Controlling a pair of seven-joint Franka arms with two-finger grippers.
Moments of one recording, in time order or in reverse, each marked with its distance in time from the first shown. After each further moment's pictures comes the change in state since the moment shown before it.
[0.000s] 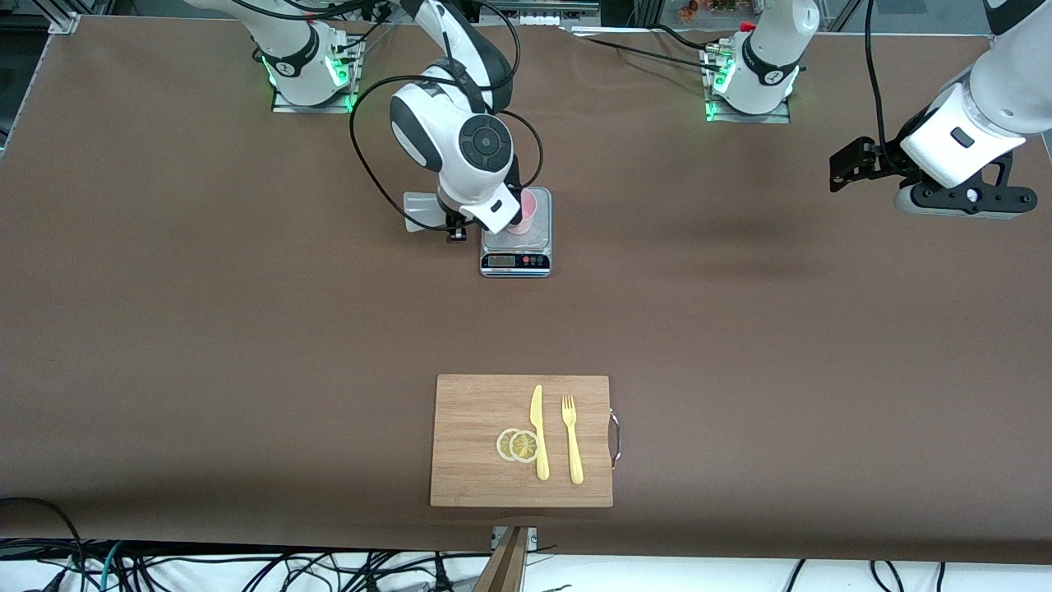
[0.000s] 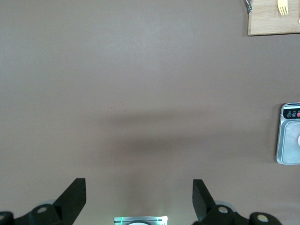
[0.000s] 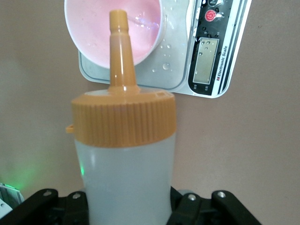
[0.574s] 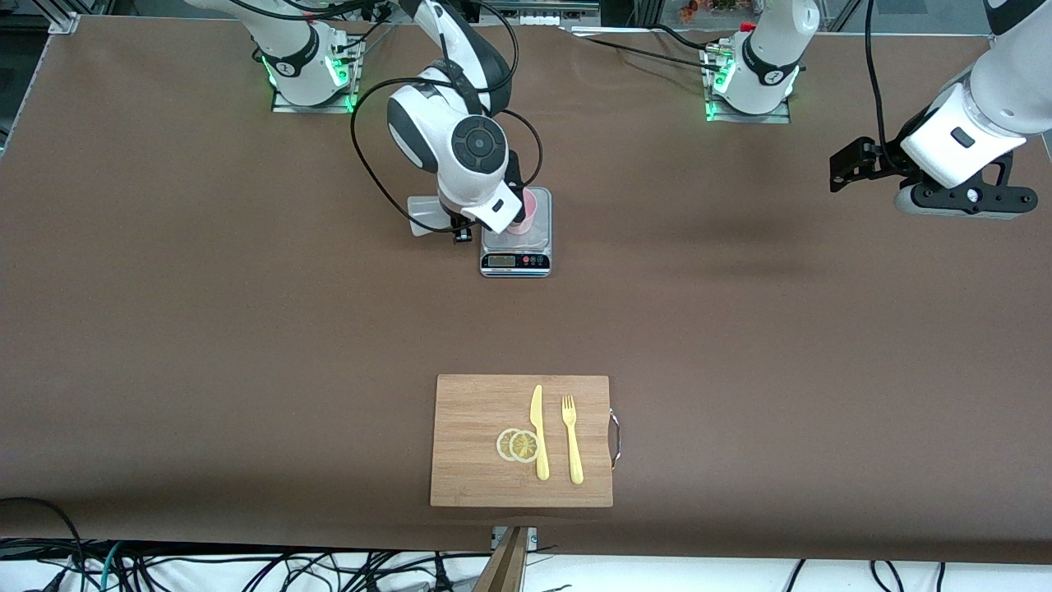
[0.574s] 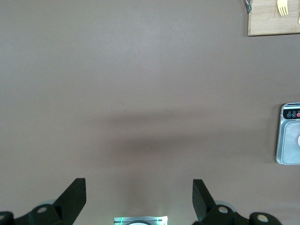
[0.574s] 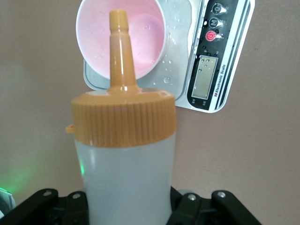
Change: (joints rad) left arm 0.000 0.000 0.000 0.001 0.000 0.000 0.000; right arm -0.005 -0.002 -0.007 0.000 0.044 0.034 -0.082
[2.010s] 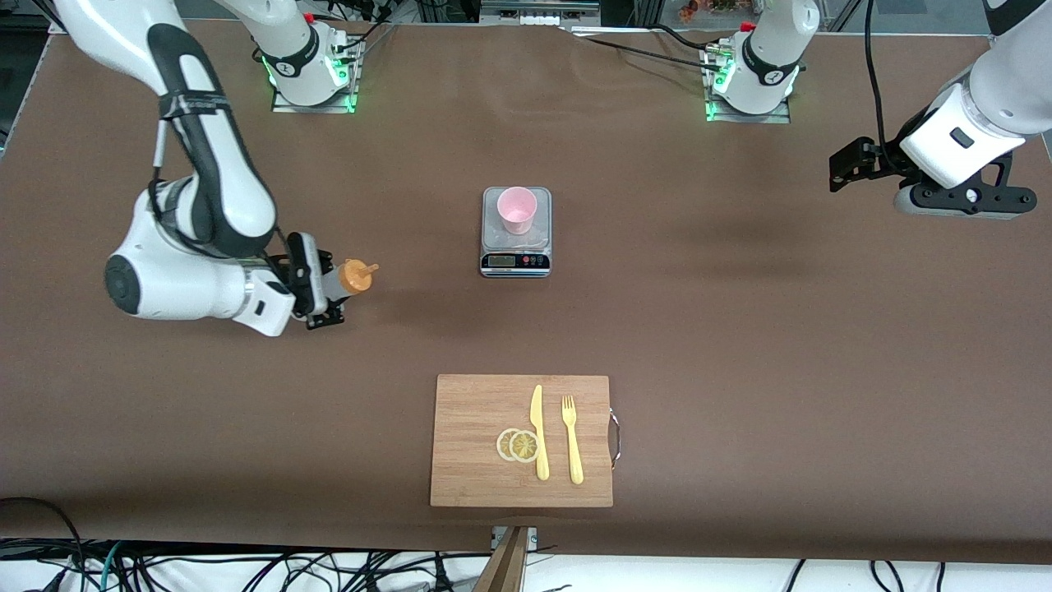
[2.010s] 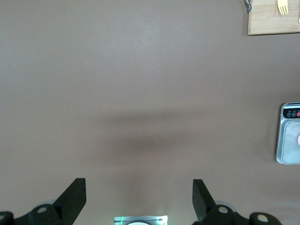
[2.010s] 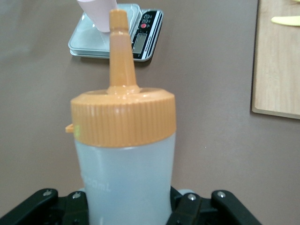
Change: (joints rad) left arm 0.000 0.001 -0.001 0.001 0.000 -0.003 0.000; right arm -0.603 0.012 -0.031 -0.022 0.591 0.026 -0.928
